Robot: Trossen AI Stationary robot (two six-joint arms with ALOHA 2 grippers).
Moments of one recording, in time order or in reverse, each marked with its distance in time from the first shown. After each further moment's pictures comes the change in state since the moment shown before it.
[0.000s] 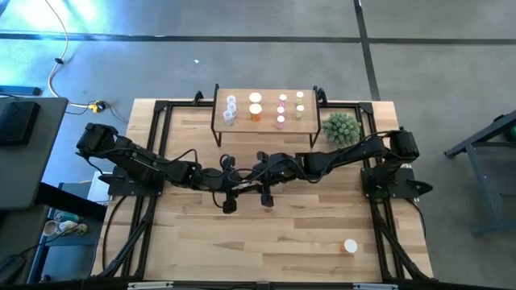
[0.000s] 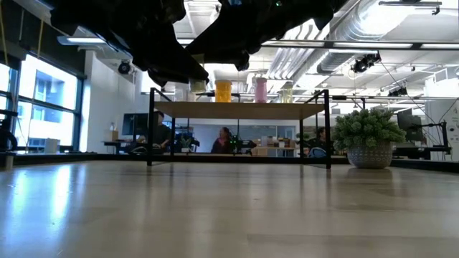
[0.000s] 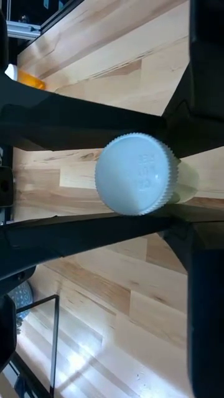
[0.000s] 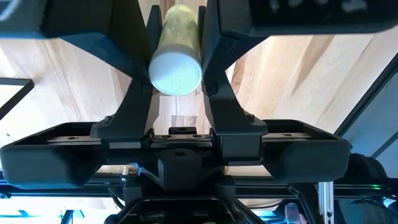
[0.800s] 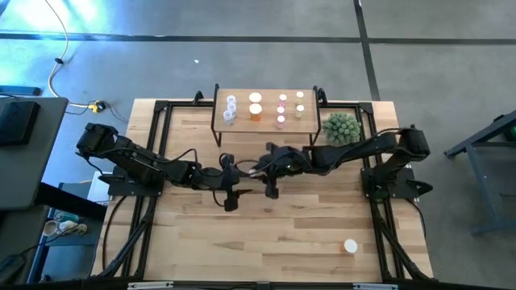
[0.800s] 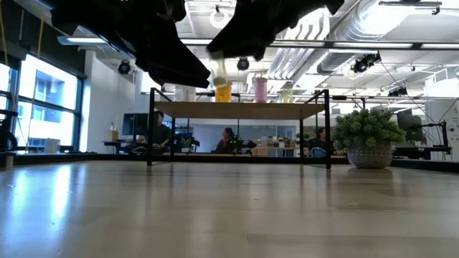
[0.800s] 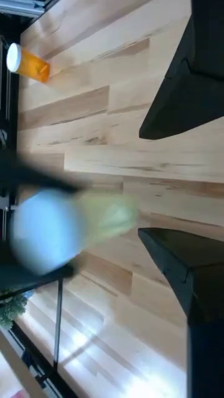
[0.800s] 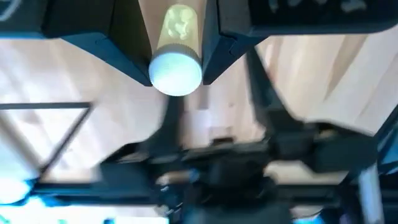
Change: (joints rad) left arm 0.000 0.000 0.000 0.003 -0.056 0.005; right arm -0.027 -0.105 0.000 -0.163 0.103 0.000
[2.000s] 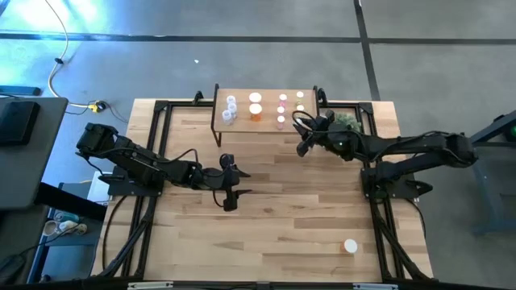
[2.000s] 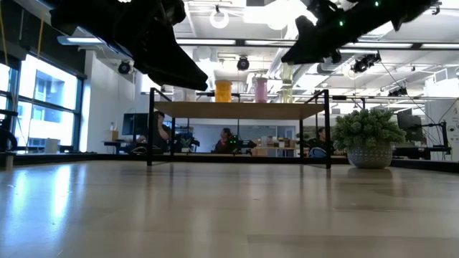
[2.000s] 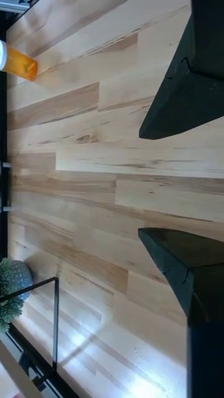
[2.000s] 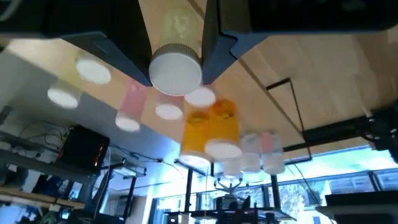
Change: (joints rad) left arm 0.000 0.000 0.000 -0.025 0.003 0.029; right arm -0.217 -0.544 -0.503 0.231 0.488 0.038
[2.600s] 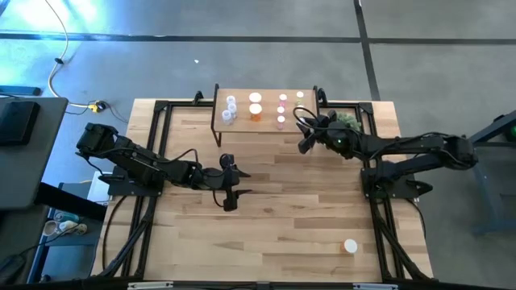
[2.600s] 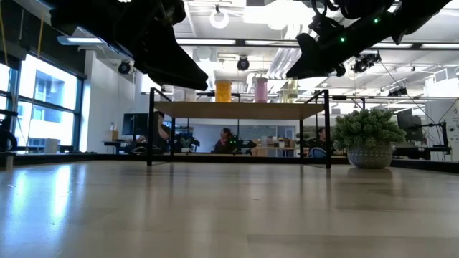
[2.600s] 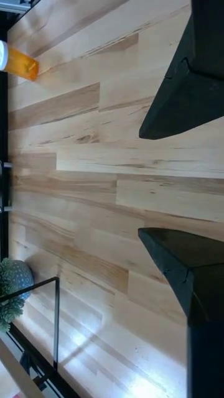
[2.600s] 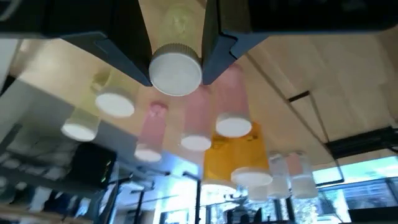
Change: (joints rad) left arm 0.000 0.000 0.000 0.002 0.000 0.000; right arm -0.083 0.000 -0.075 0.035 -0.041 0.027
